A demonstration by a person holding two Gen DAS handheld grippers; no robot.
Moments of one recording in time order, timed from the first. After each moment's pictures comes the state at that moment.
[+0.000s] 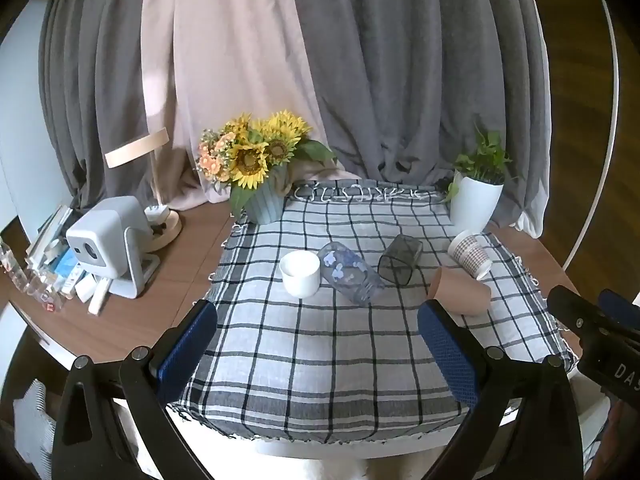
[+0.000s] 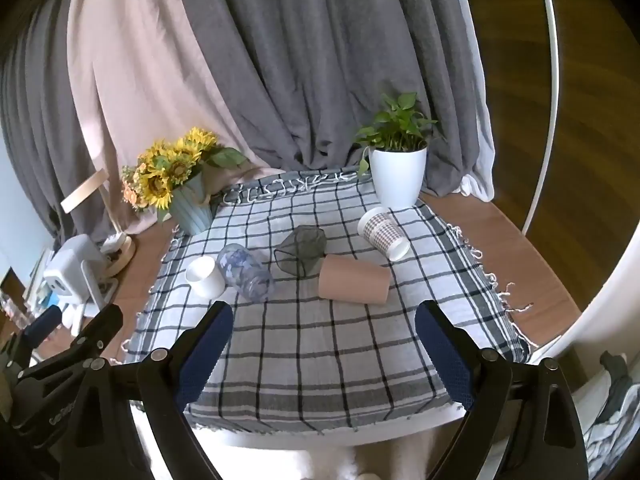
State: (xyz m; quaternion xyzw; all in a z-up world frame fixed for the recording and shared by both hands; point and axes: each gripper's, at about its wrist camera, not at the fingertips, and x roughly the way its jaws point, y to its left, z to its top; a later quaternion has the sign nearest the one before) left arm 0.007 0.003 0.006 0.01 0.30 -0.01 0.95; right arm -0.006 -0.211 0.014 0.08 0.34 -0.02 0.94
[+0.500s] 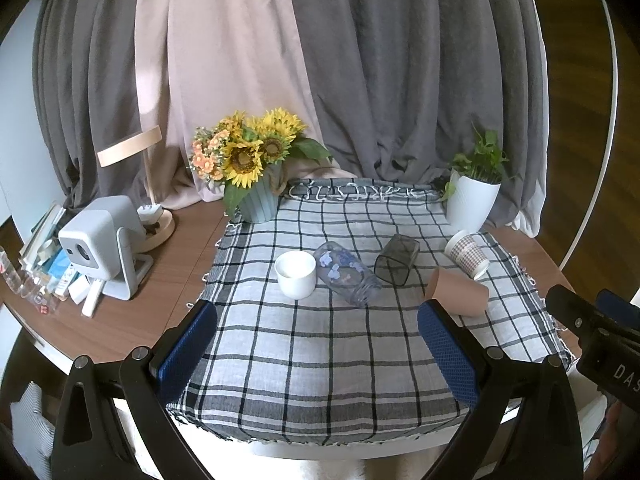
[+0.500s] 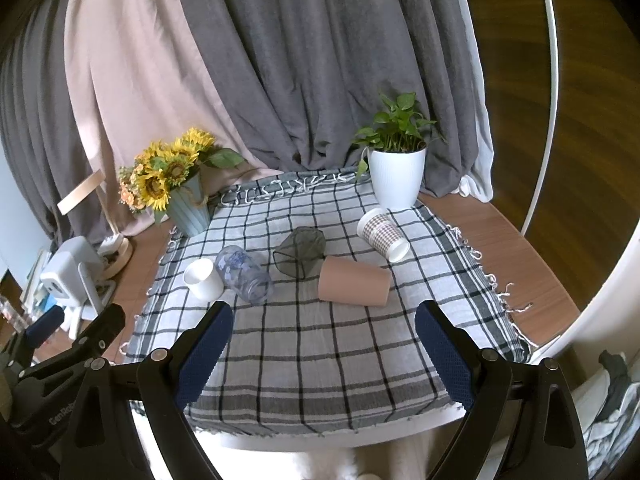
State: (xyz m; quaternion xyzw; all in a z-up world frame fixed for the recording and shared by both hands) left arm 0.012 -0.003 0.004 0.01 0.31 -0.01 0.95; right arm 0.000 -0.211 0.013 0.08 0.34 -0.02 0.94
